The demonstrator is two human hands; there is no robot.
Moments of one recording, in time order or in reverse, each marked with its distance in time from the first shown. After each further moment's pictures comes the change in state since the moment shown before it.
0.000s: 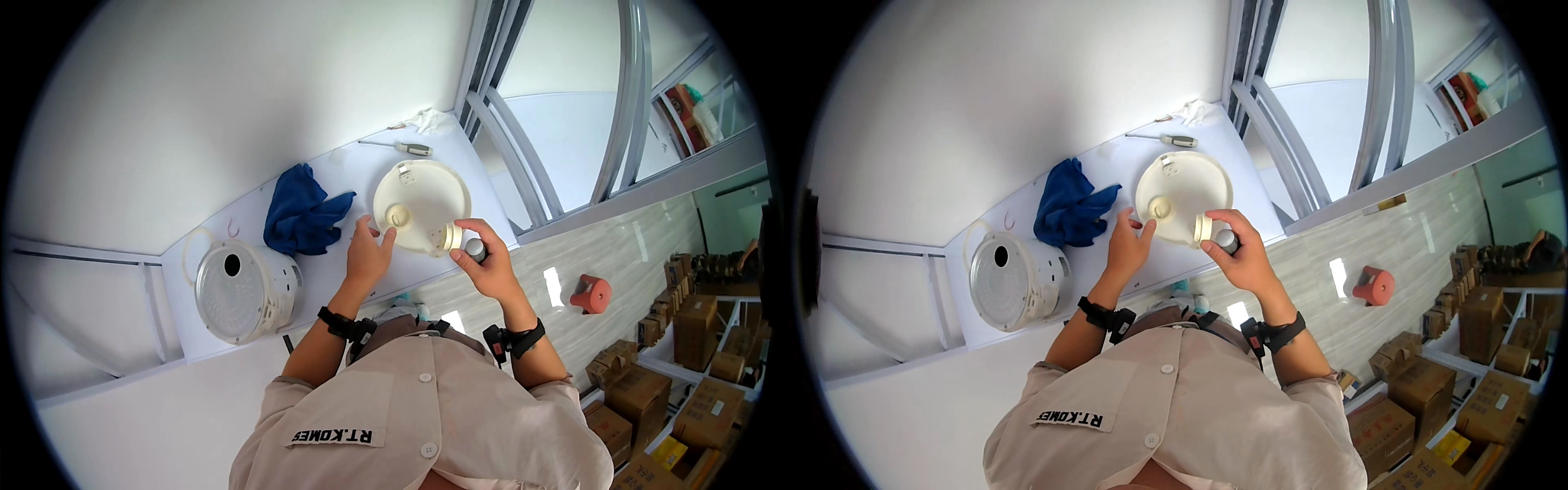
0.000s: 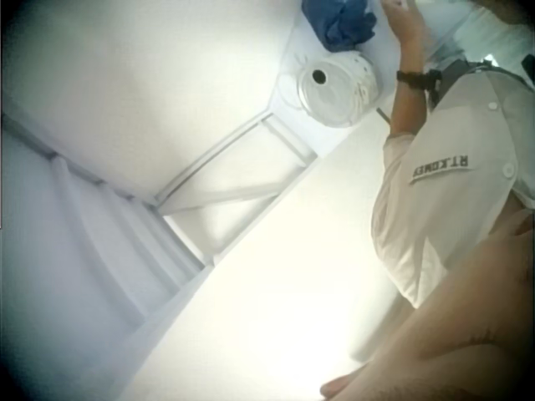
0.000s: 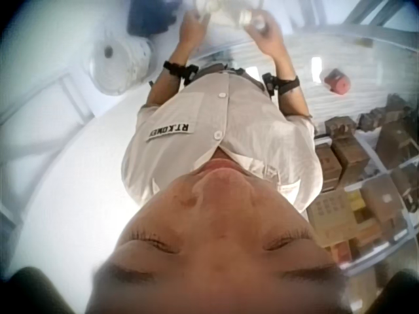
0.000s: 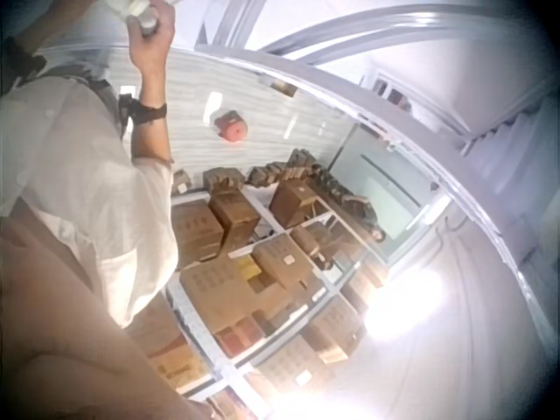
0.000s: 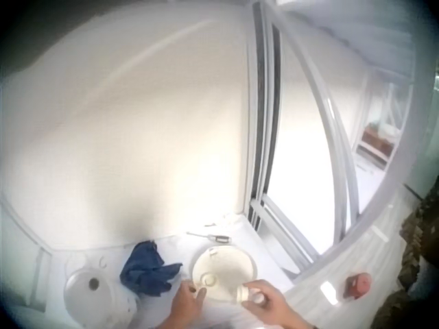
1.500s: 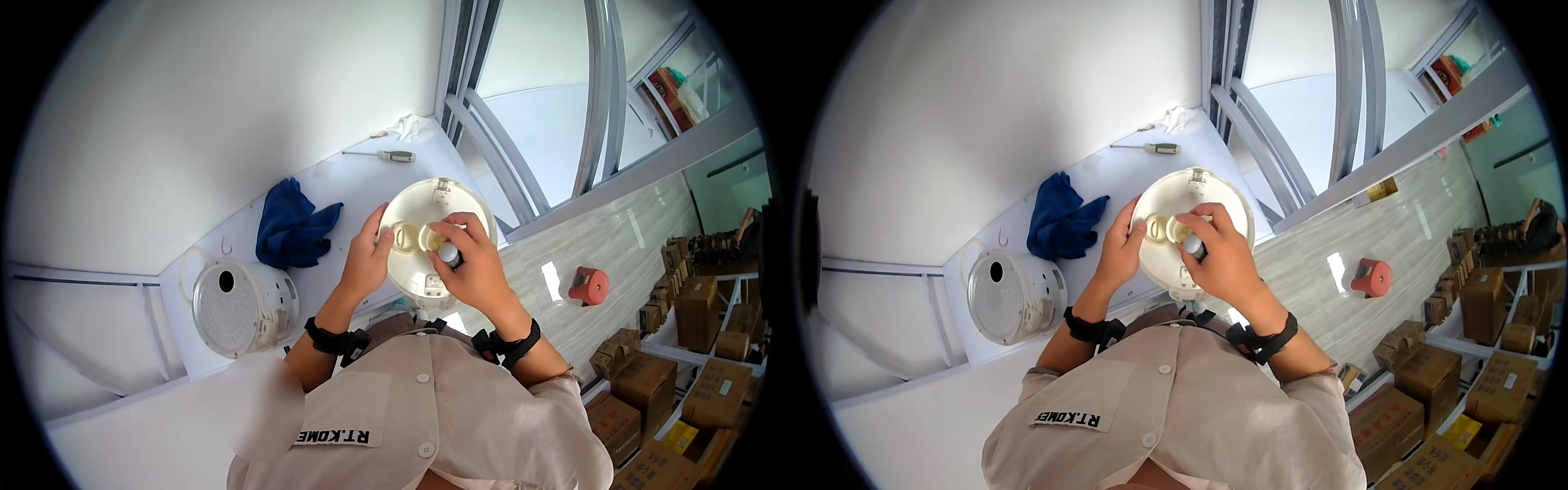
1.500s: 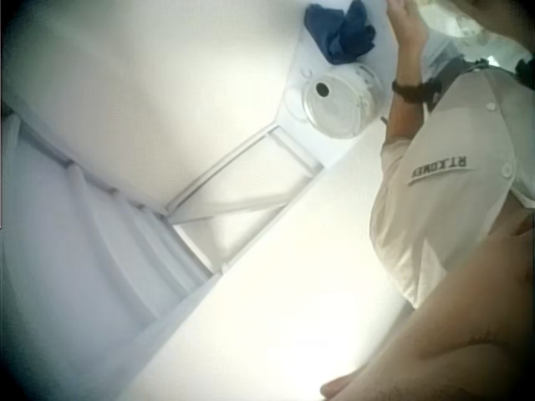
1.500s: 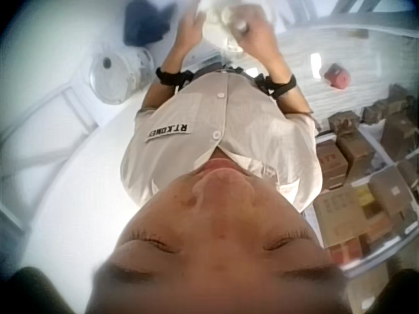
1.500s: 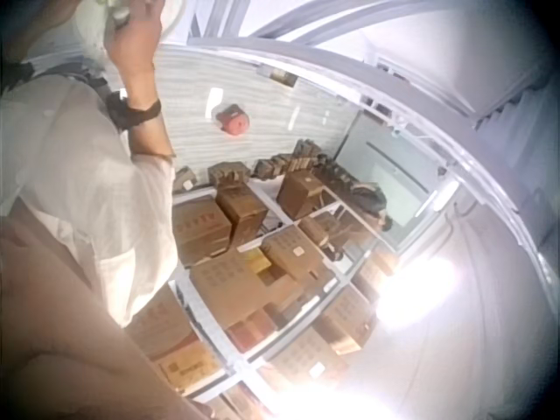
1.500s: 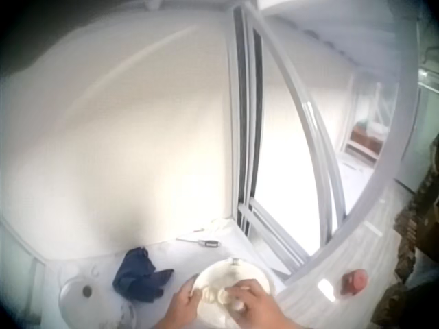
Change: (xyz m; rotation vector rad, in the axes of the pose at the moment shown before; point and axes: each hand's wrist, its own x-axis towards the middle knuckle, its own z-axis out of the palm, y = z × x) left_hand -0.012 0.062 -0.027 -0.511 -0.207 0.306; right_hand 0.012 -0.062 0.007 -0.409 0.071 -0.159
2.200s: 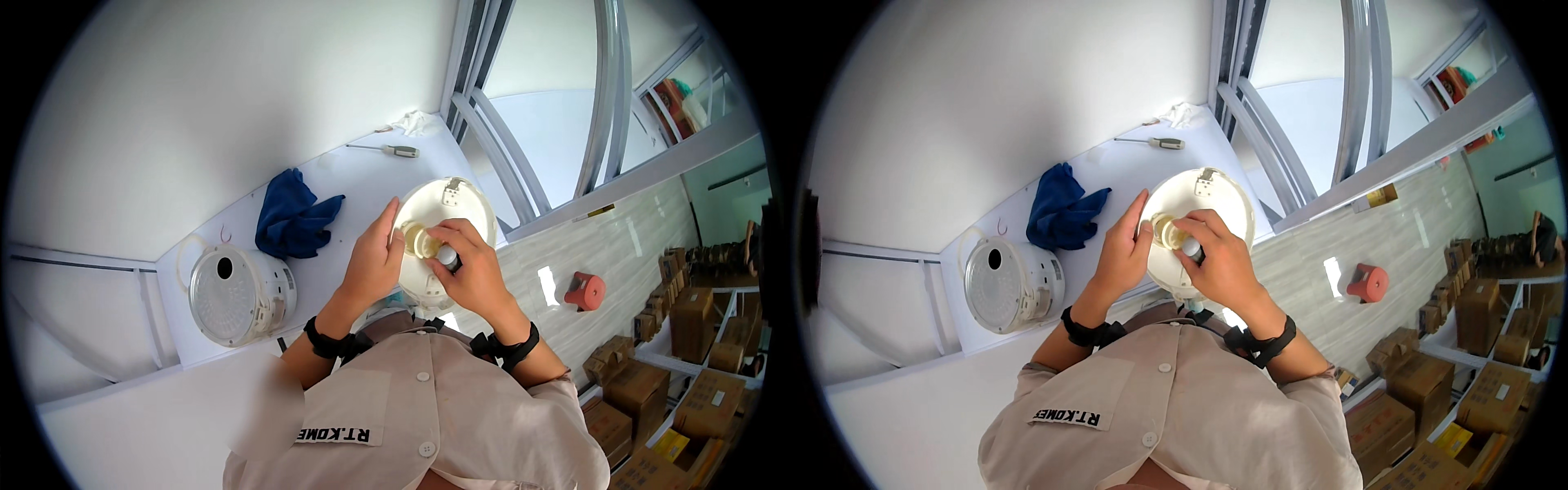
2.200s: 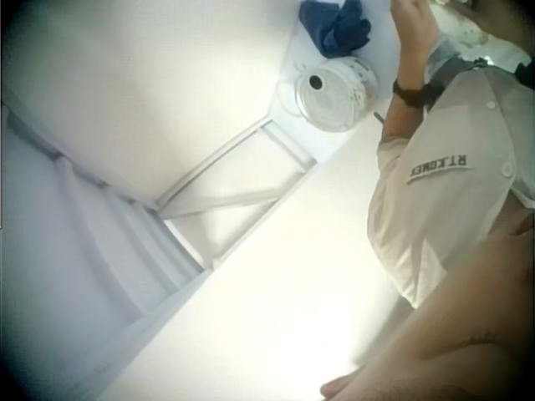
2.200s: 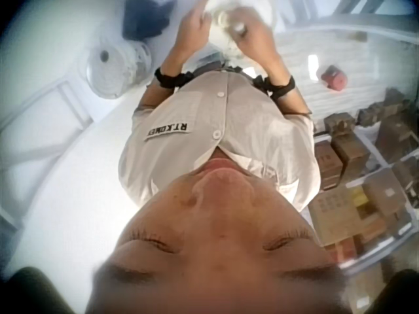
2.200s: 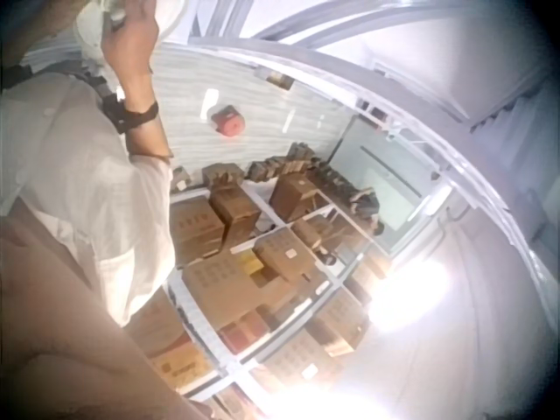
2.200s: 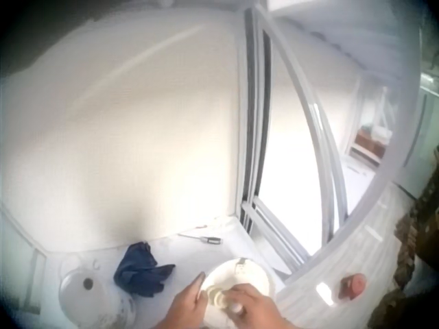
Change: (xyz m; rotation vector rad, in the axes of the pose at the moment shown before) left_hand -0.021 0.055 0.006 0.221 0.001 0.106; right_hand -0.008 -0.007 0.000 0.007 -0.055 0.007
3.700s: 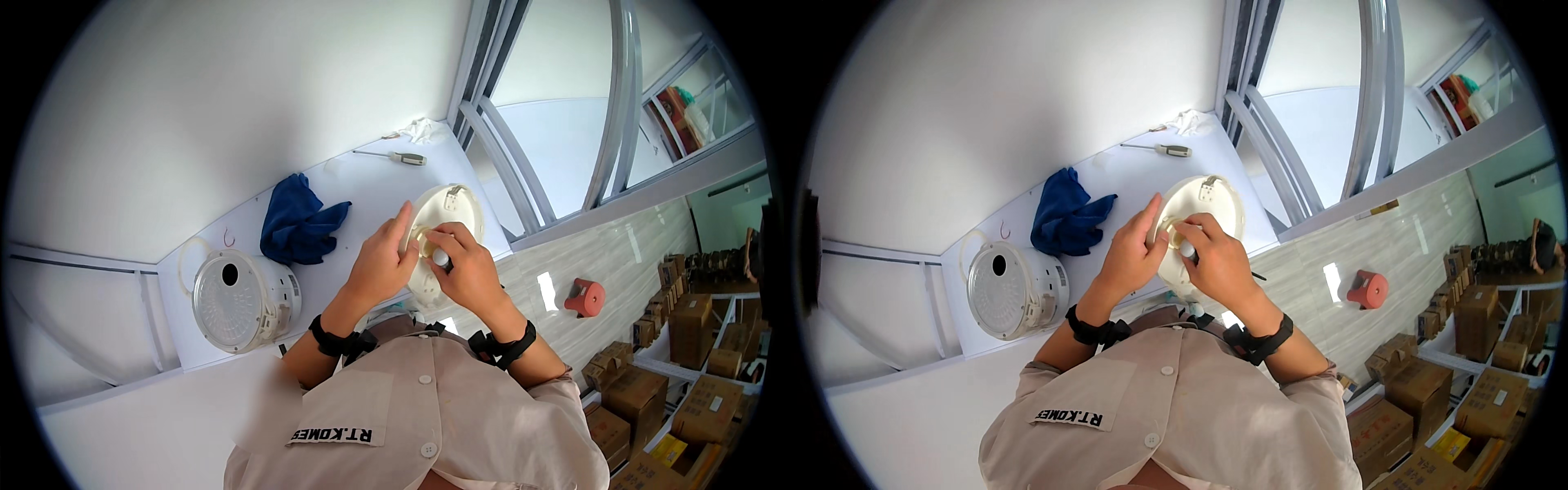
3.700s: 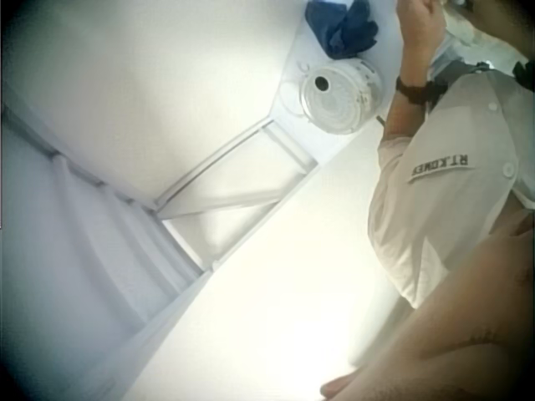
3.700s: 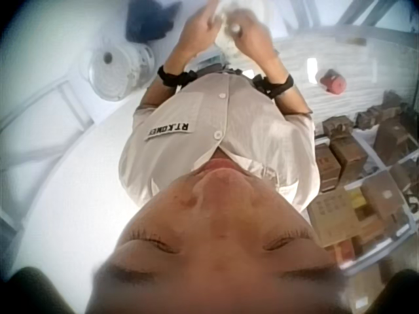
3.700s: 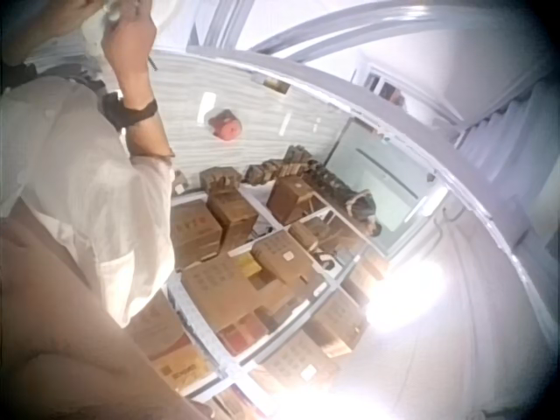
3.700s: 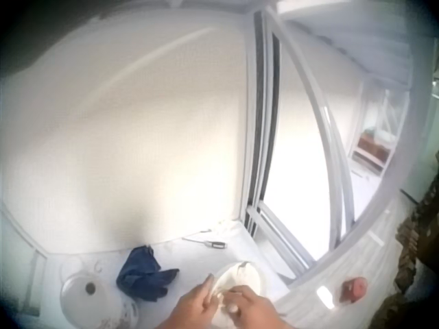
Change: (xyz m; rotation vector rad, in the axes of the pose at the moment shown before) left_hand 0.013 -0.007 -0.008 0.144 -0.073 0.084; right_hand 0.013 0.013 0.022 -0.132 -0.047 -0.036
